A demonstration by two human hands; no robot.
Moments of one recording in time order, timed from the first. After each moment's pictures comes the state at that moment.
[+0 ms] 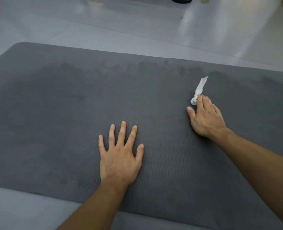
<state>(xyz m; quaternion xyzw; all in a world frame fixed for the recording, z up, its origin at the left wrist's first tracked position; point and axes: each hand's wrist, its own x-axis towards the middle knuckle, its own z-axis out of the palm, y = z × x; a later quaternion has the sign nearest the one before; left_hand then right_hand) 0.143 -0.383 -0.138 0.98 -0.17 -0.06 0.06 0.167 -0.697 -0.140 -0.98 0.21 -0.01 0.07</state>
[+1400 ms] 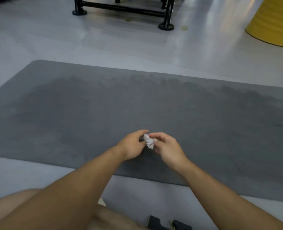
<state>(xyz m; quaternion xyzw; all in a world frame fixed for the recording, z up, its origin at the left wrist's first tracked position) 0.107 -0.417 -0.067 0.85 -0.20 -0.31 0.37 0.012 -0.546 -0.049 -0.70 0.25 0.02 0.67</state>
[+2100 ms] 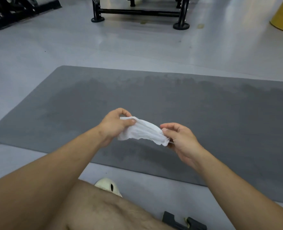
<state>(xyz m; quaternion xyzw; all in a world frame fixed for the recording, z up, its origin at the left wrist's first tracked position) 0.128 -0.343 0.024 0.81 -0.01 -0.22 0.55 0.026 -0.542 -0.011 -0.60 0.26 0.03 0.76</state>
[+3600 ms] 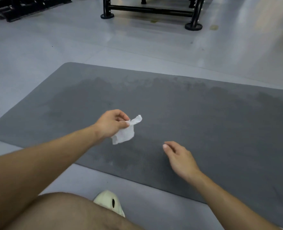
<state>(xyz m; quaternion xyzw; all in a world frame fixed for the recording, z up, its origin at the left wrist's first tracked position) 0.181 -0.315 0.004 0.86 -0.03 -0.20 0.47 0.037 -0.537 -0.060 -0.87 0.19 0.08 0.45</state>
